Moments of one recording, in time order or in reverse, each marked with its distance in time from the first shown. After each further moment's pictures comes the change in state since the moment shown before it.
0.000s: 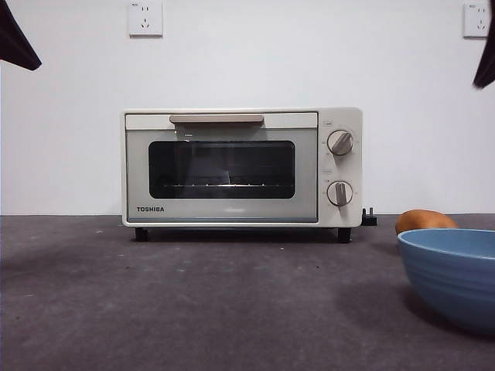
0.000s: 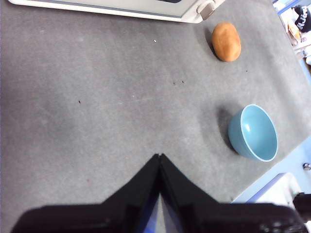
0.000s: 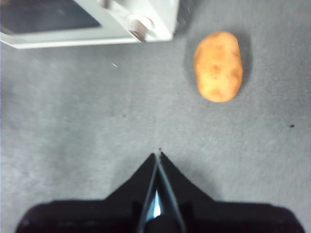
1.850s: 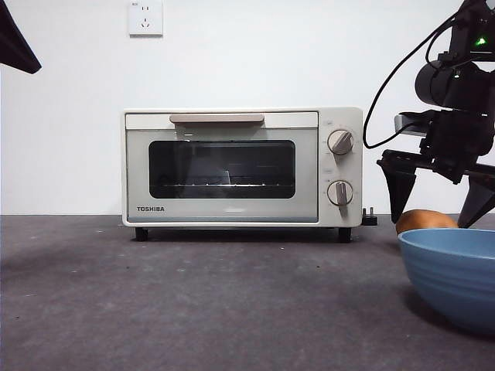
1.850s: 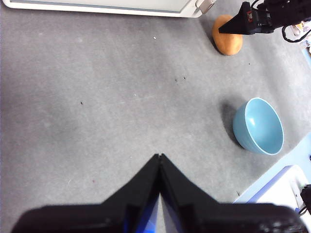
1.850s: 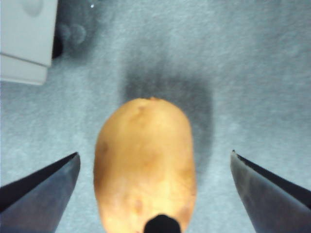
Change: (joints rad) left arm 0.000 0.008 0.000 -0.005 0.000 0.051; right arm 0.072 0.668 0.233 0.235 0.254 -0.082
